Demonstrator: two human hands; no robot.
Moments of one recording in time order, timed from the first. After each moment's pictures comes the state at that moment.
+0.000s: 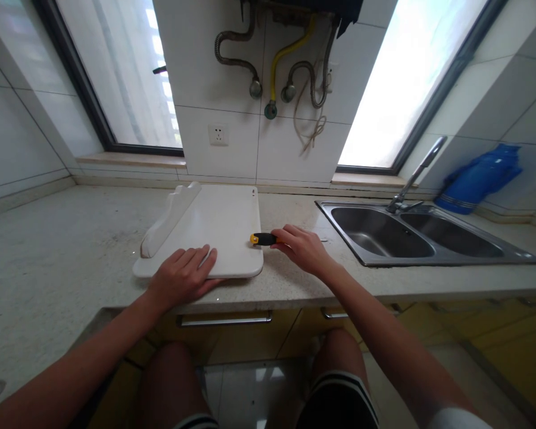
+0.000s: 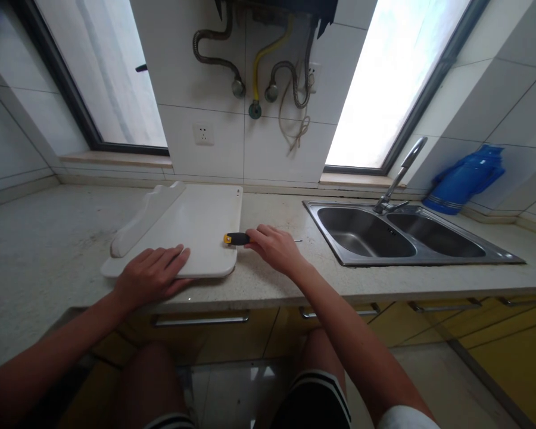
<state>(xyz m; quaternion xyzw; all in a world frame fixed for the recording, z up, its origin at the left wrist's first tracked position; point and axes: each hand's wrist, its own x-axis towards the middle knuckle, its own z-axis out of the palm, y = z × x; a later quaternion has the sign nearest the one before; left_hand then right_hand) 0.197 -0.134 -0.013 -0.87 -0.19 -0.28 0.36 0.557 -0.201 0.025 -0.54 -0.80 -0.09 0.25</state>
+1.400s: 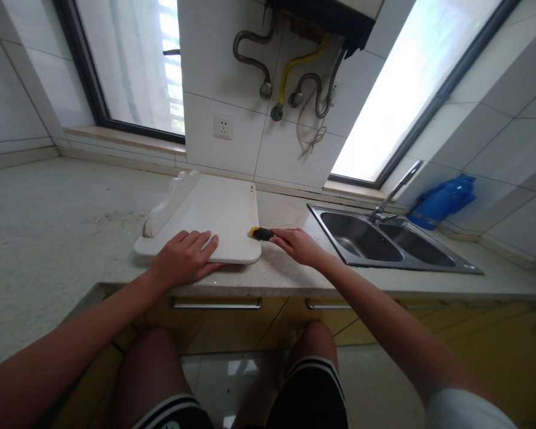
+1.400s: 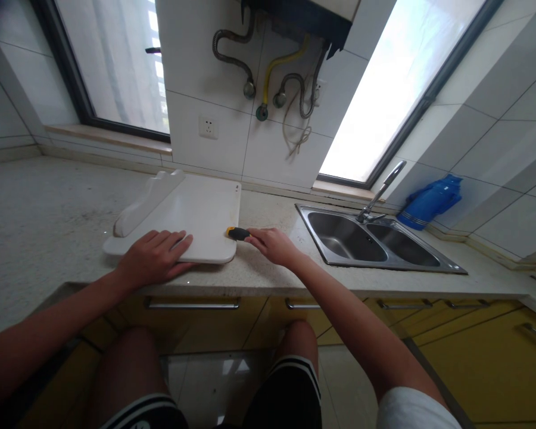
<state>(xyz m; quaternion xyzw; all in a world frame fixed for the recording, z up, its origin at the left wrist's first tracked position) 0.199 -0.135 -0.012 -0.86 -0.18 -0.30 0.38 0.549 -0.212 0.057 -0.56 -0.82 0.00 0.11</state>
